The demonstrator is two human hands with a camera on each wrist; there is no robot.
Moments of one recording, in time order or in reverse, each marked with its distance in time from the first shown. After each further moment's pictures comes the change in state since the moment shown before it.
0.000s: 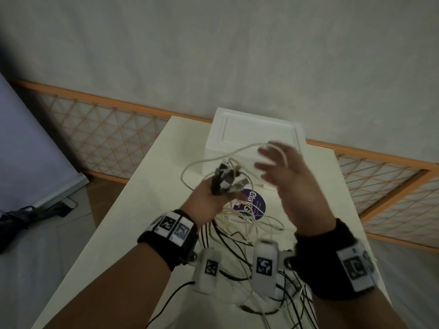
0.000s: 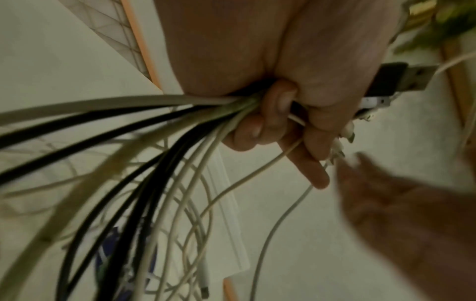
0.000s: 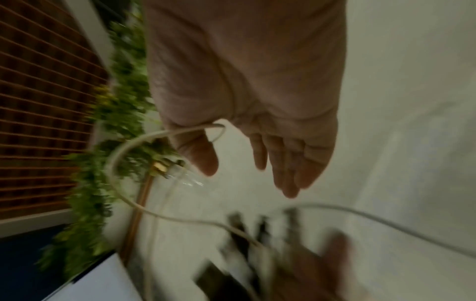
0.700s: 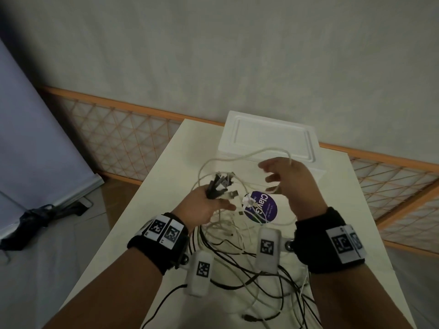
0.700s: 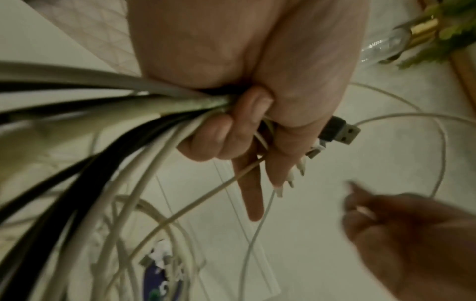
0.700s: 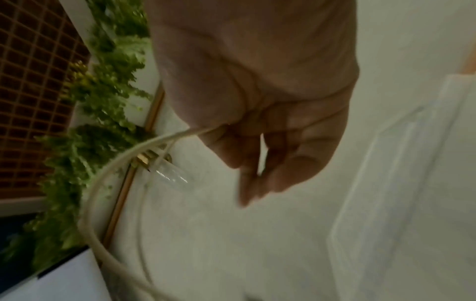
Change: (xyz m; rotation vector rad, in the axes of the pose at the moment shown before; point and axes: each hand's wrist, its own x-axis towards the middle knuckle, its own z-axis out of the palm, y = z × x) left_hand -0.013 -0.017 -0.044 0.143 0.070 -0.288; right_hand 0.035 0.032 0.001 -0.192 0.081 0.145
